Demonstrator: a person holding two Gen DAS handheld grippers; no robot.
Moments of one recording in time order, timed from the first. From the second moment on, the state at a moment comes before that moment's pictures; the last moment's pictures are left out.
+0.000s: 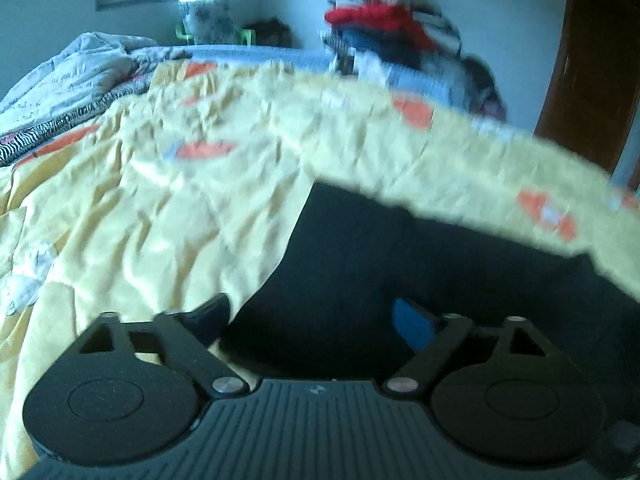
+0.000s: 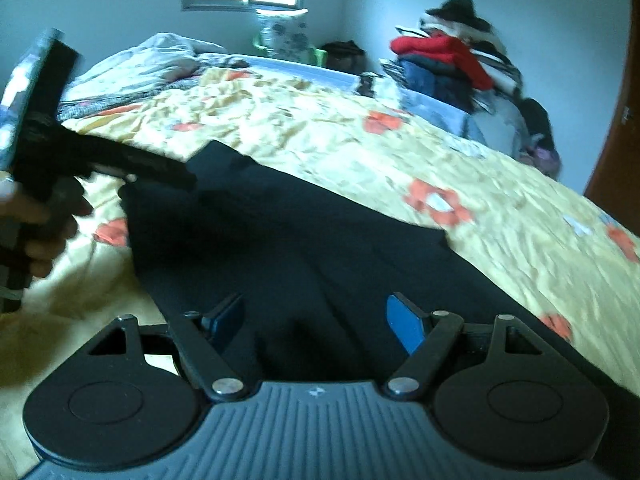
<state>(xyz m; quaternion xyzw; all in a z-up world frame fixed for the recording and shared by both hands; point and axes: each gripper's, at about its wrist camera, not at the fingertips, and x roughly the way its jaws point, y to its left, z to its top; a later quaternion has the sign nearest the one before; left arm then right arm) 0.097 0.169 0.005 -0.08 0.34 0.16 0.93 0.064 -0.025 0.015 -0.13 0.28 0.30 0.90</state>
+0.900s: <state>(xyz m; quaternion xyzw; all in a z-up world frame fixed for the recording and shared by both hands) 0.036 0.261 0.010 -0.32 0.30 0.11 0.89 0.021 0.159 -0.045 -0.50 0.08 0.33 0.80</state>
